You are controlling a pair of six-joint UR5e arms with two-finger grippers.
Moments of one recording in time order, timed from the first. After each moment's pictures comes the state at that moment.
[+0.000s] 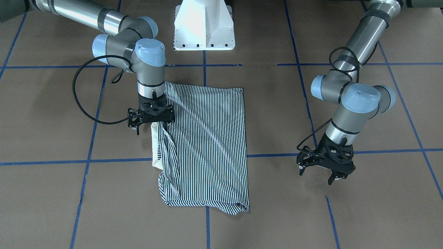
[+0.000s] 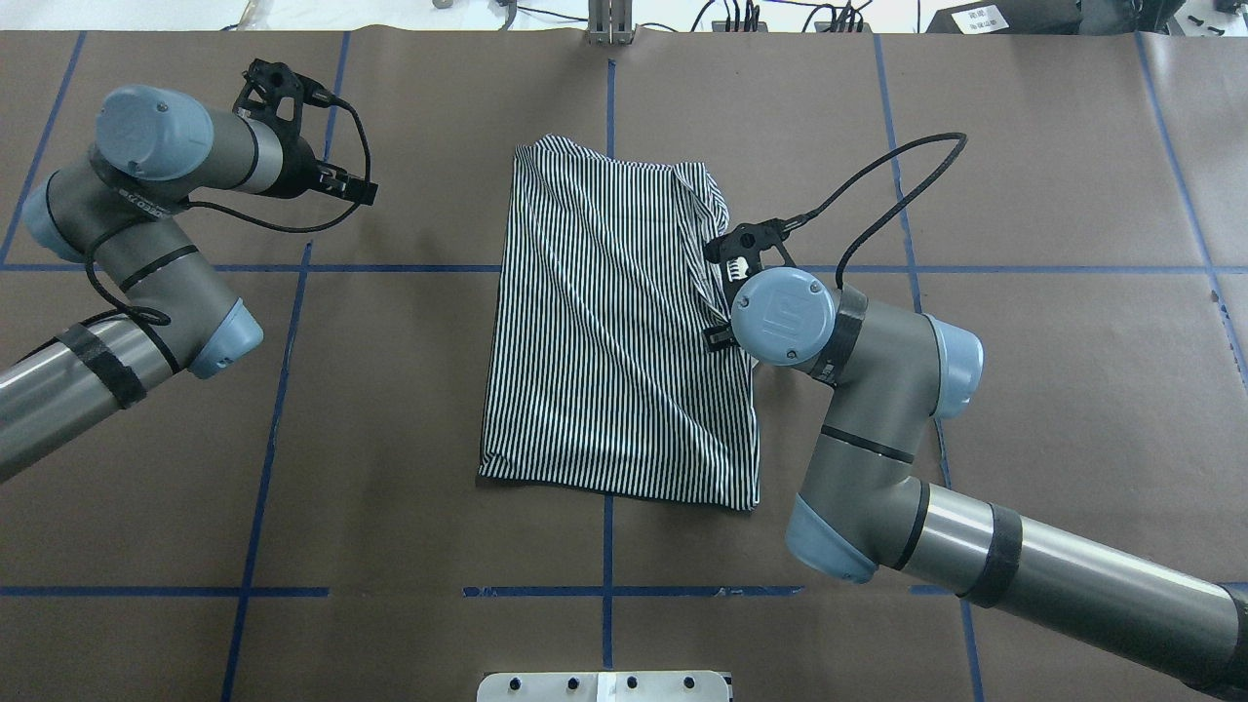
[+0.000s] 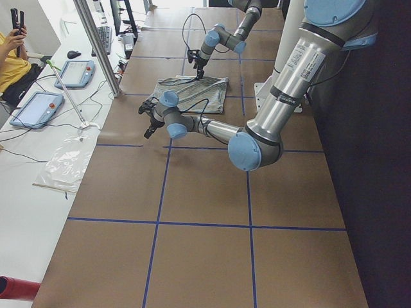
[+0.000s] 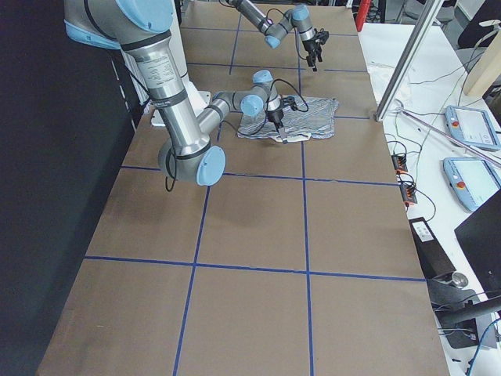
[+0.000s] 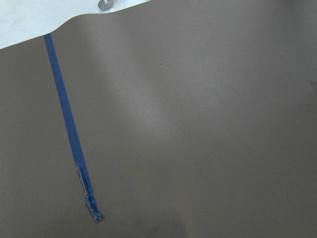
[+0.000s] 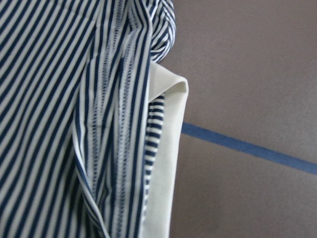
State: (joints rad) left arm -0.87 -2.10 -1.21 -2.41 -1.82 -0.65; right arm 0.52 -1.03 1.60 -1.47 1.51 0.91
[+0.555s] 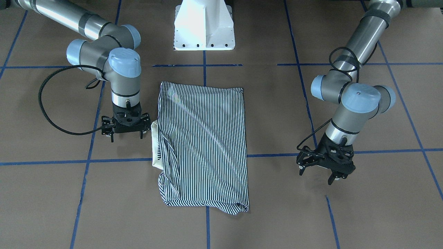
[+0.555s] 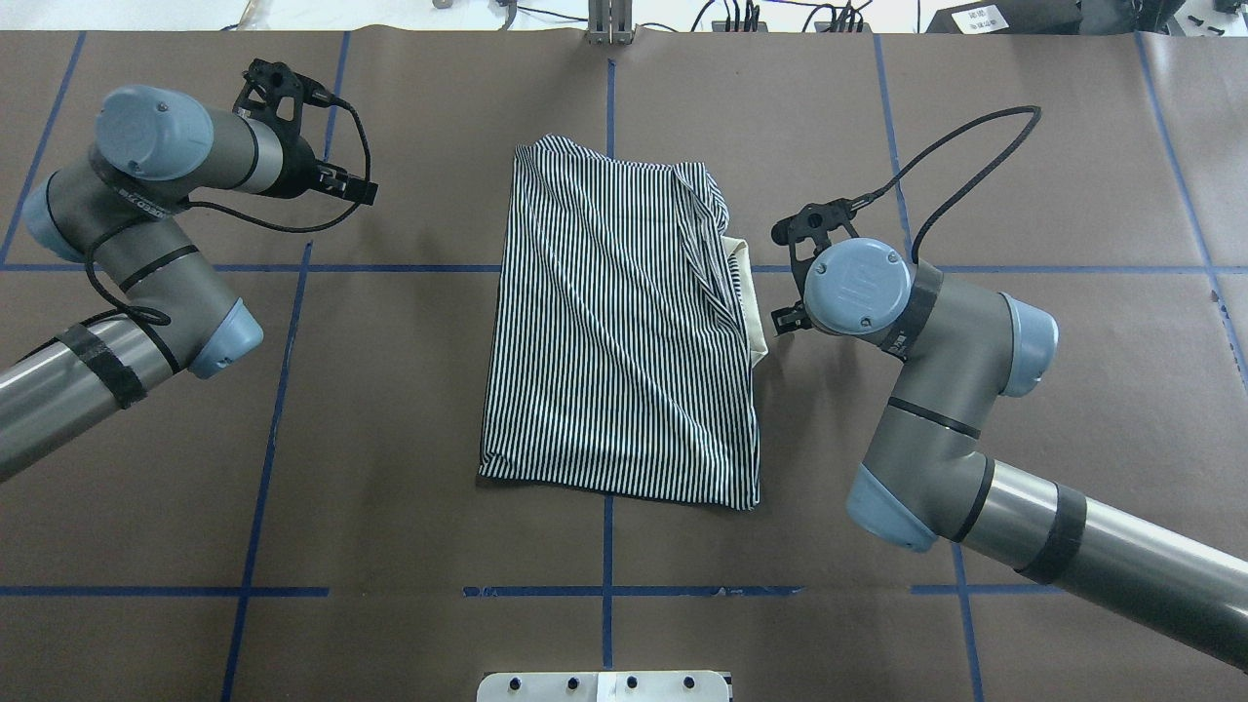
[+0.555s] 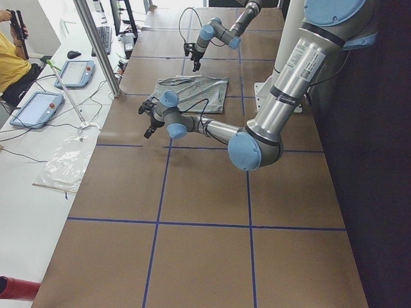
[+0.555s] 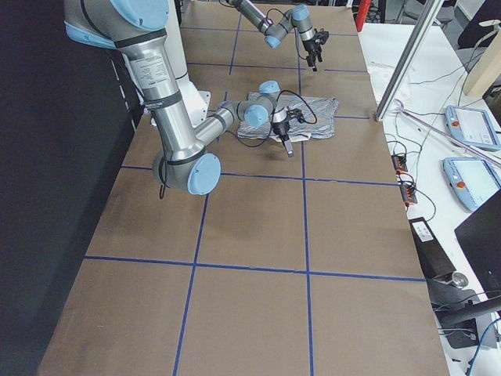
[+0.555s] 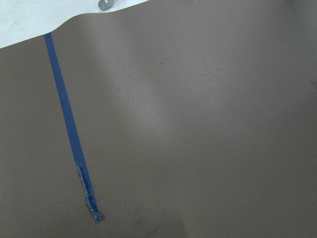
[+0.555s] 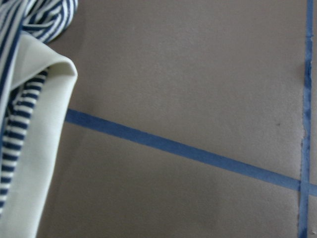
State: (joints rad) left arm -0.87 -2.10 -1.21 -2.41 -1.82 -0.65; right arm 0.58 -1.13 1.64 -1.46 1.54 0.85
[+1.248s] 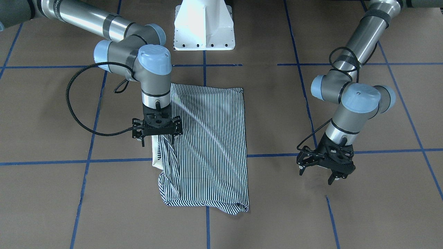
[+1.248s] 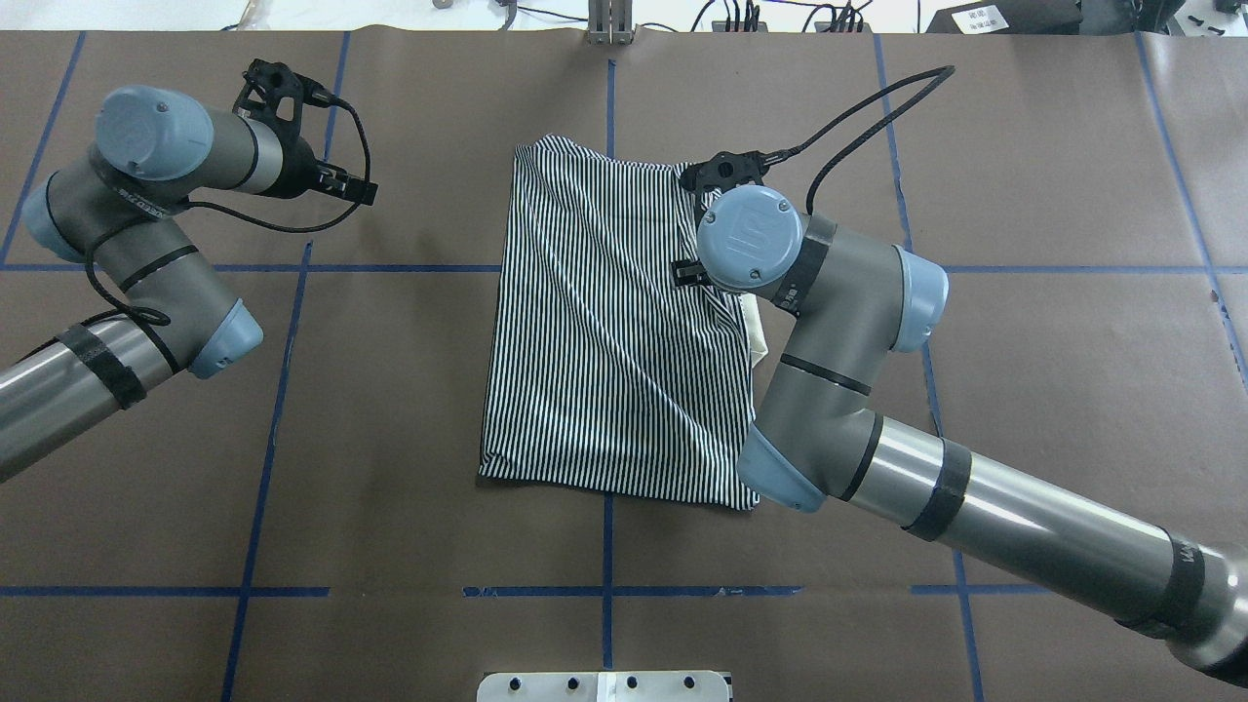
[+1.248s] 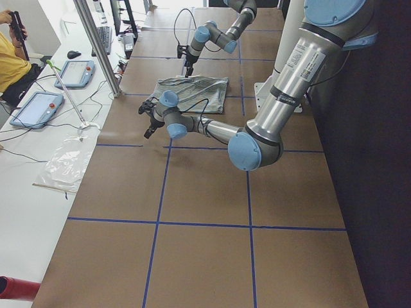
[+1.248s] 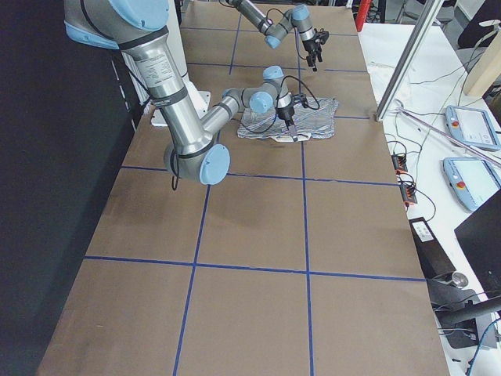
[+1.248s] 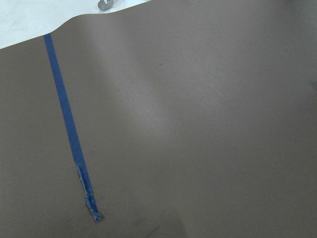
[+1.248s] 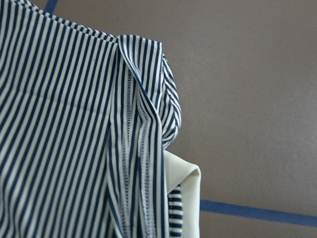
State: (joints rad) left arm -0.87 -2.10 -1.21 -2.41 -1.82 -0.65; right arm 0.57 -0.88 1.50 -1.47 1.54 1.00
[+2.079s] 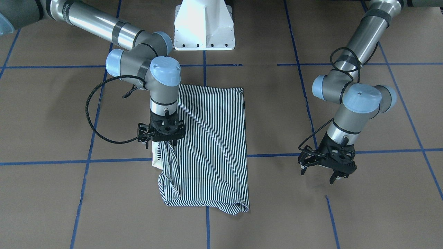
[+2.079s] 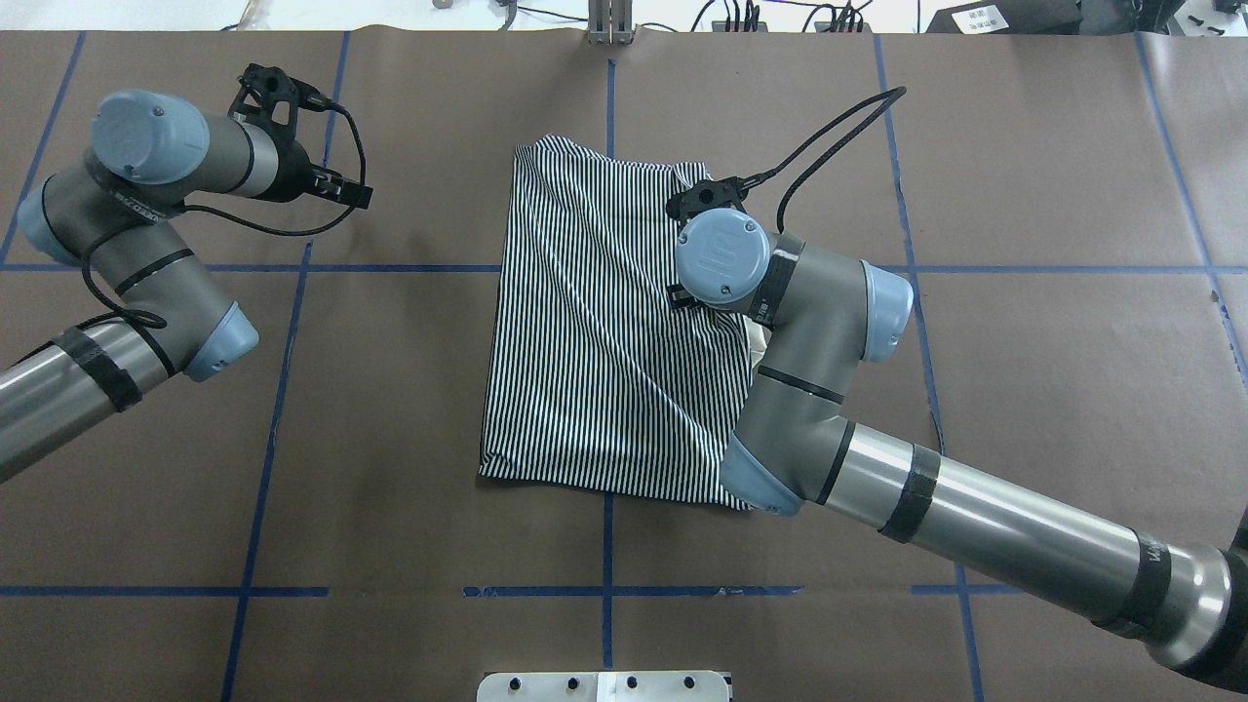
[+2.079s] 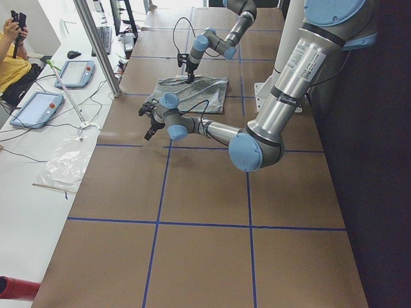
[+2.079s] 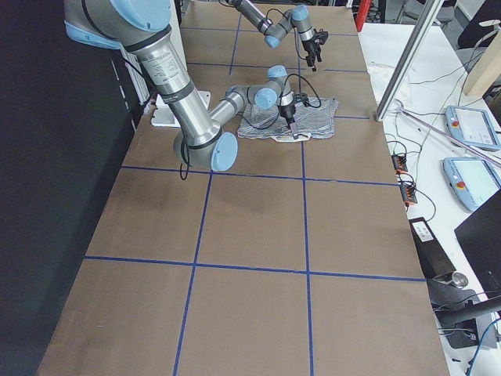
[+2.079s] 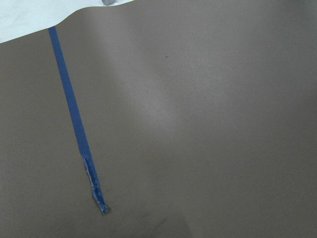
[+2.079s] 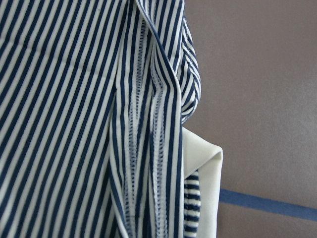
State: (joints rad) left arm -0.87 -2.09 -1.21 -2.41 -1.82 -0.65; right arm 0.55 -0.86 1.41 -1.47 1.54 0.93
